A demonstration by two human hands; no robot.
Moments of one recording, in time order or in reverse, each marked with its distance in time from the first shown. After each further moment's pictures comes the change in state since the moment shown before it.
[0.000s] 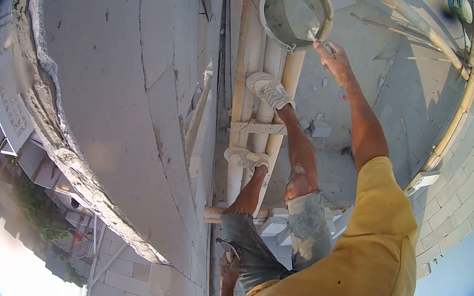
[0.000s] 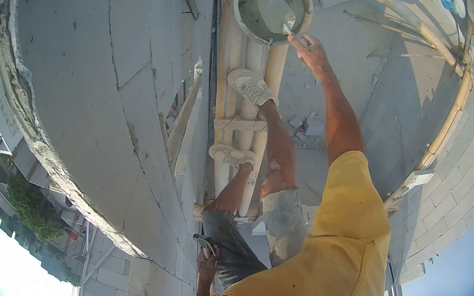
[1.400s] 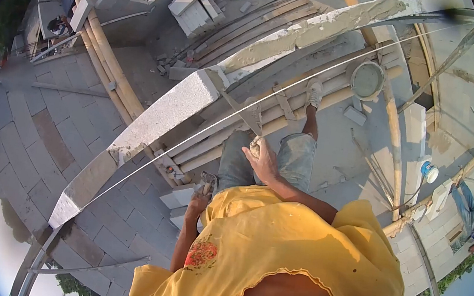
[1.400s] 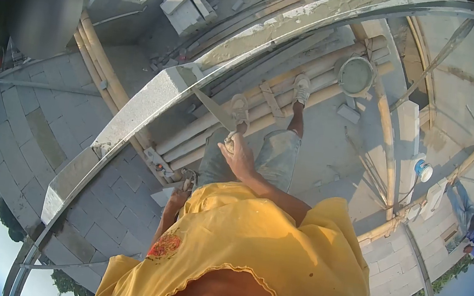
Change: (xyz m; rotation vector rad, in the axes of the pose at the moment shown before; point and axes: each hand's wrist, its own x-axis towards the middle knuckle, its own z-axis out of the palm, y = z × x) left_hand -0.107 -0.345 0.054 -0.012 0.235 0.364; right_hand -0.674 -0.047 0.213 -0.456 -0.603 -0.801
